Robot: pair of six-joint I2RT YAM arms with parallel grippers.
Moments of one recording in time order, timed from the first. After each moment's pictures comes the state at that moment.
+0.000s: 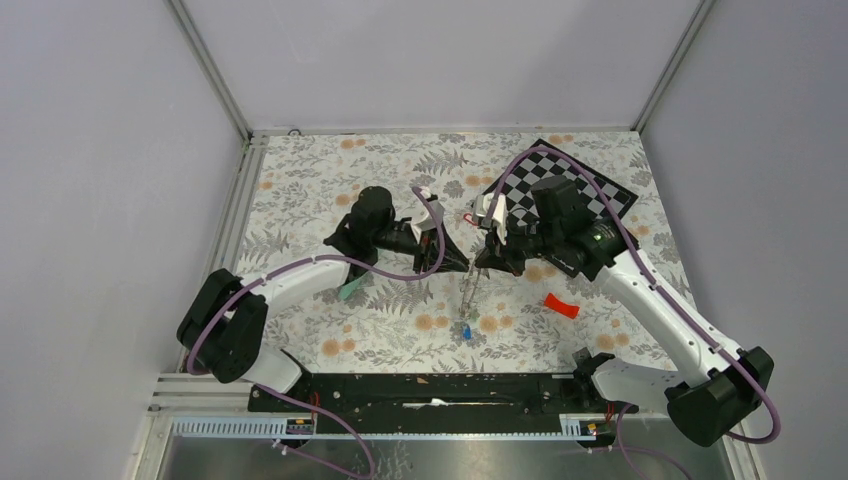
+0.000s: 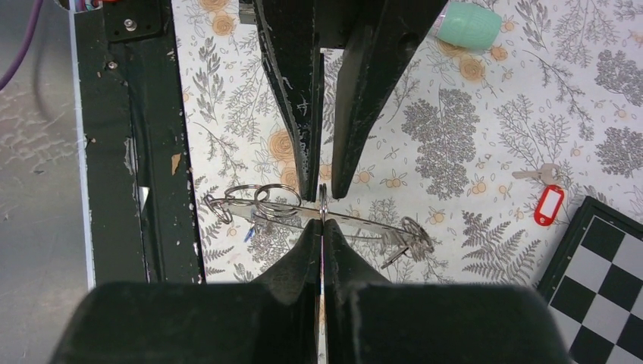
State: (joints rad) left arm -0.66 1.47 0.85 0.50 1.11 -0.03; right arm 0.54 1.15 1.12 -0.74 -0.71 -0.53
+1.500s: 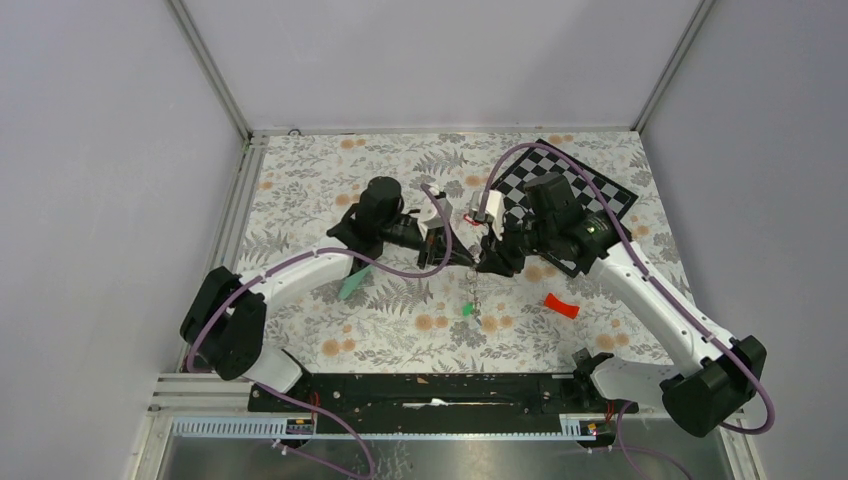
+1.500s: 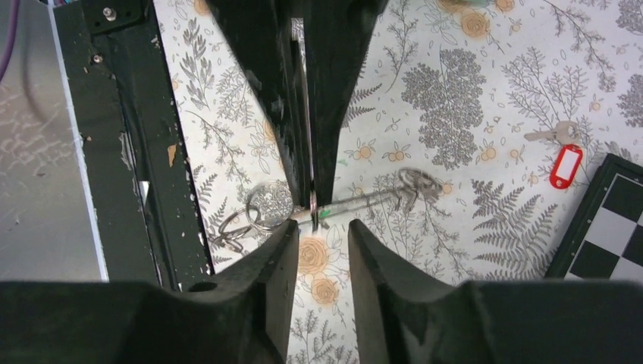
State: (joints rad) left arm -0.68 1.49 1.01 0.19 1.10 0.19; right arm 0.55 1.21 1.17 -0.81 -0.65 -0.49
